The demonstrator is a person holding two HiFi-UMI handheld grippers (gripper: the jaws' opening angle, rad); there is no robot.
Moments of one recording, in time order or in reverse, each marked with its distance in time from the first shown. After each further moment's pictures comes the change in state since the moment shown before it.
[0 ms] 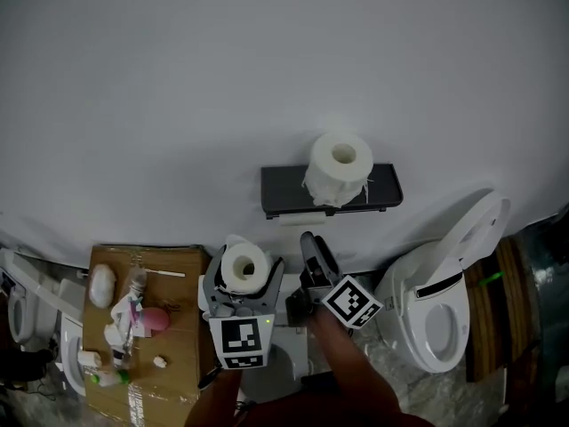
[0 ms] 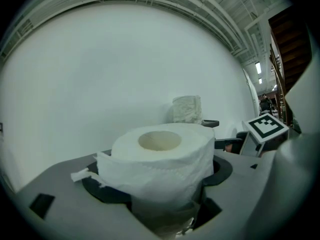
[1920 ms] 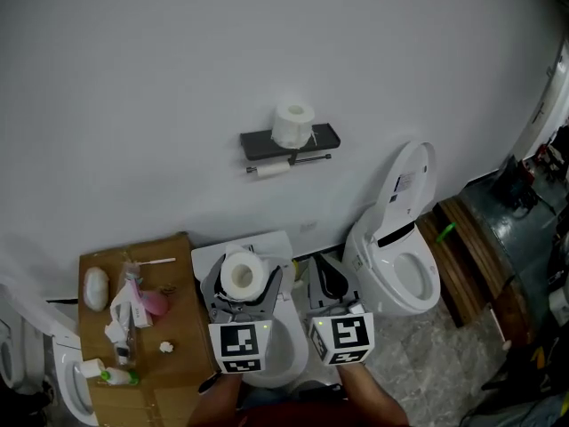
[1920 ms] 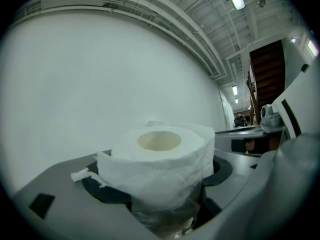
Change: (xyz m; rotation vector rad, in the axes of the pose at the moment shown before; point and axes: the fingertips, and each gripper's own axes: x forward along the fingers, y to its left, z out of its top) left arm -0.257 -0.024 0.012 -0.056 -0.117 -0.264; right arm -0.268 0.198 -0.092 -1.117 -0.038 -0.319
